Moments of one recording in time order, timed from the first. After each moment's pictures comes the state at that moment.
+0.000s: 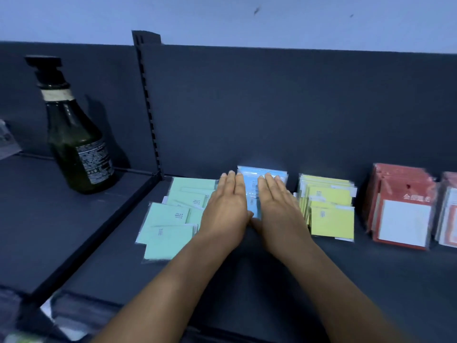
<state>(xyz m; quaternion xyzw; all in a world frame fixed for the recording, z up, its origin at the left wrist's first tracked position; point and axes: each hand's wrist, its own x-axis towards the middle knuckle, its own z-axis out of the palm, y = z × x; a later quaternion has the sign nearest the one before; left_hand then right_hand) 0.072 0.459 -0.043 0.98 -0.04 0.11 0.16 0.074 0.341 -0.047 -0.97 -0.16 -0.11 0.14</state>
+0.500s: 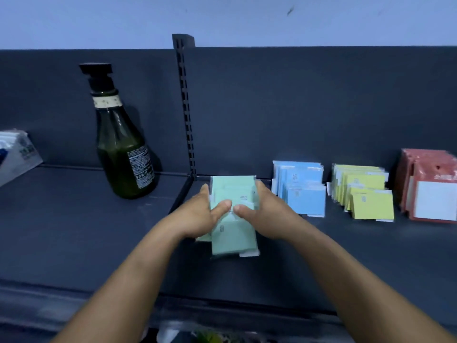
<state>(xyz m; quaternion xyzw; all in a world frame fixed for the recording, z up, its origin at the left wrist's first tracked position) 0.044 0.619 -0.031 0.95 -0.01 -0.09 0.29 0.049 0.453 -0.032 -0.92 -0.10 0.05 0.37</state>
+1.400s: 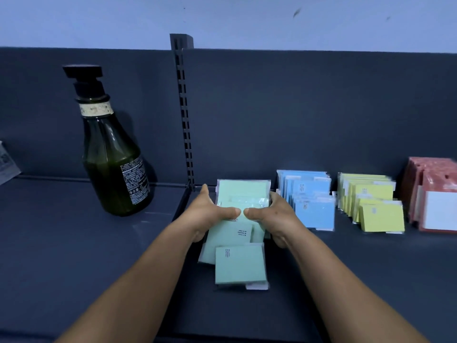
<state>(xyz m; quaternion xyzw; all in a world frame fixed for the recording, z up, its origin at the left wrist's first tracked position) 0.110 0.623 -0.055 0.76 0.05 -0.11 0.64 0.115 0.462 -0.072 -0.75 0.08 0.04 0.66</state>
